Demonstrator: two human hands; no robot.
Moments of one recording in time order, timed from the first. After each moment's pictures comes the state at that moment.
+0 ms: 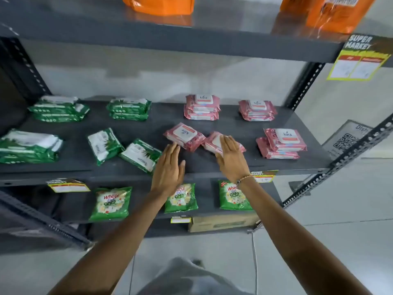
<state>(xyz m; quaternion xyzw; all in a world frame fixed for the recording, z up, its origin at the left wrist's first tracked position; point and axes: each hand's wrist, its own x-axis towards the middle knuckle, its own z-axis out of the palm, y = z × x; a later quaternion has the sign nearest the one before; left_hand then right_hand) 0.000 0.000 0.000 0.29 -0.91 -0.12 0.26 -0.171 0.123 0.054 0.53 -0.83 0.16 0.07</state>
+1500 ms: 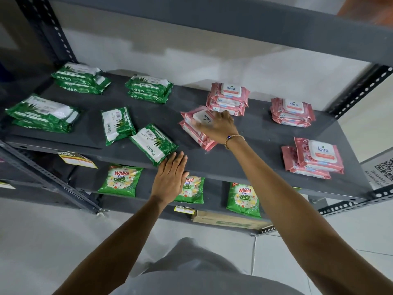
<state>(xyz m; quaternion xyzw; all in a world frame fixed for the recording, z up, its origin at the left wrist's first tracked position) 0.010 0.005 -0.056 0.34 -0.93 -0.01 0.14 -0.181 0.004 0.098 0.47 -0.85 0.14 -0.20</state>
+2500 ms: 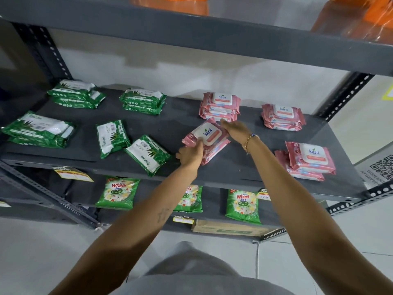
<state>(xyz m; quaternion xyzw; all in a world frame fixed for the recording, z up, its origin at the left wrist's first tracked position) -0.103 -0.010 0.045 0.63 -0.49 -0.58 0.18 -0.245 0.019 0.101 0.32 -0.82 0.34 -0.32</state>
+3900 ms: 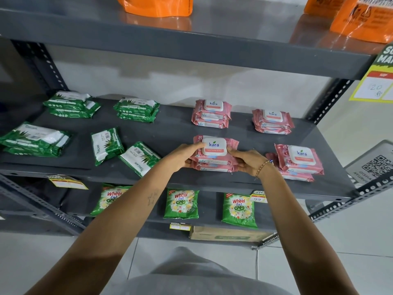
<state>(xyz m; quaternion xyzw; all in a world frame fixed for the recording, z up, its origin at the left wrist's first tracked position) -0.093 -0.029 0.069 0.43 -0.58 -0.69 0.06 -0.266 0.103 0.074 0.16 -0.72 0.46 -0.49</state>
